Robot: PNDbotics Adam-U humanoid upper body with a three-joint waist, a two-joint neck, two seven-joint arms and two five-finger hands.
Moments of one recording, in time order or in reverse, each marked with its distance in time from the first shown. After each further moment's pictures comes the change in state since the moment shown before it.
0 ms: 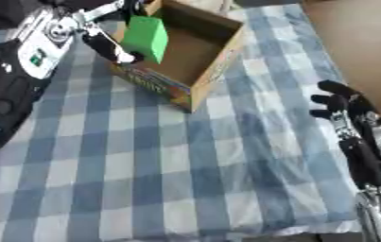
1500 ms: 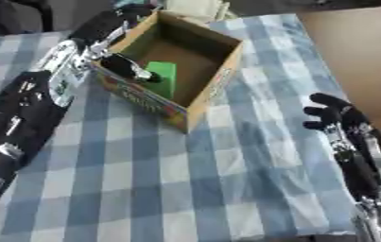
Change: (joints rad) left arm 0.012 -0.023 0.036 0.007 -0.191 0.067 0.273; right arm -0.004 0.000 0.005 0.000 -0.008 0.001 0.007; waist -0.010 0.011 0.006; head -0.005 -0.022
